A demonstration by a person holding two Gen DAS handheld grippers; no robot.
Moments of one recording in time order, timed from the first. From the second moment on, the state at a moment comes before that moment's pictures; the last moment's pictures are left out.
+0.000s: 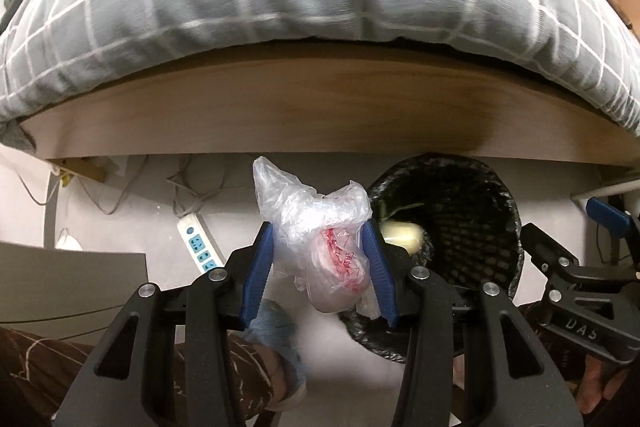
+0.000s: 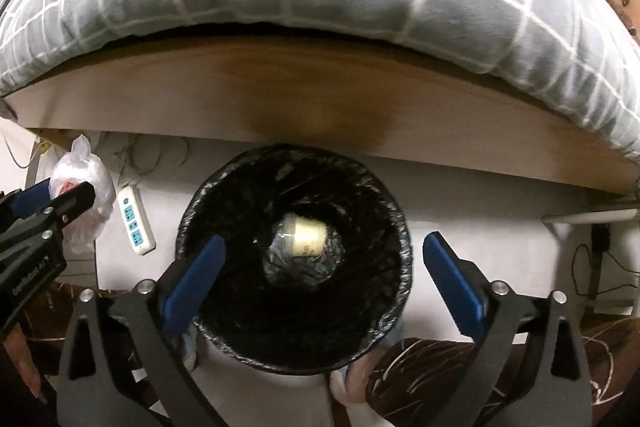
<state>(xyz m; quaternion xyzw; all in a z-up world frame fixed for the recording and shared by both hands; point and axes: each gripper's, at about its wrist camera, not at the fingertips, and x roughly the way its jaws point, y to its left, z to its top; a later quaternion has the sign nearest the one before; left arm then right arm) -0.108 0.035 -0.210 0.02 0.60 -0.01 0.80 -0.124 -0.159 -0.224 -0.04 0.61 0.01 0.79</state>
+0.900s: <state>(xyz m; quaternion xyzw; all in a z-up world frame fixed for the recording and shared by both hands) -0.099 -0.089 -0.227 0.07 0.61 -0.10 0.78 -0.143 -0.269 -0.221 0.02 0.59 -0.07 0.80</state>
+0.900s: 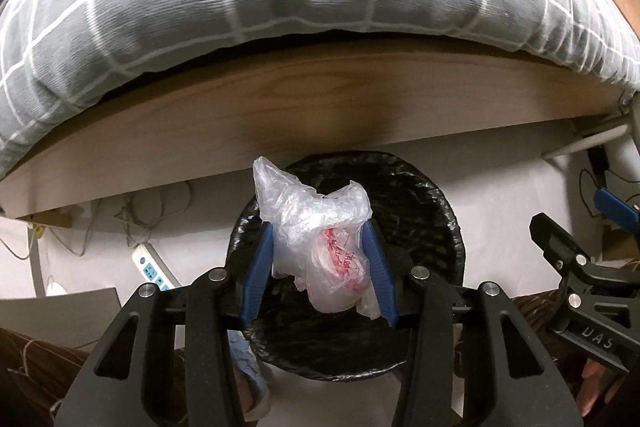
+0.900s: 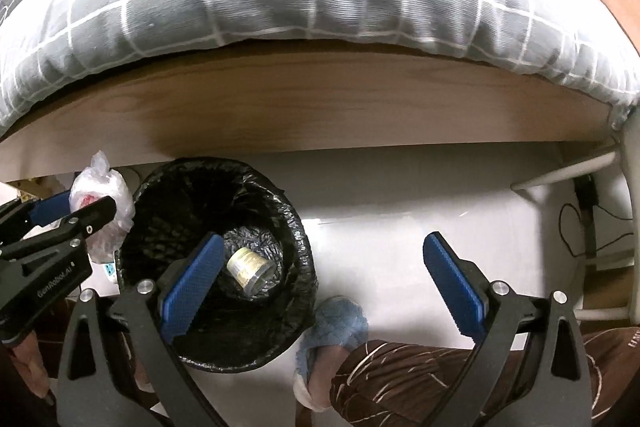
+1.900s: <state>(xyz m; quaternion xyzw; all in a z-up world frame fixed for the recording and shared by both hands) -0.098 -0.067 -0.151 0.08 0.51 -0.07 0.86 -0.136 -0.263 -0.138 0.01 0.48 -0.08 0.88</state>
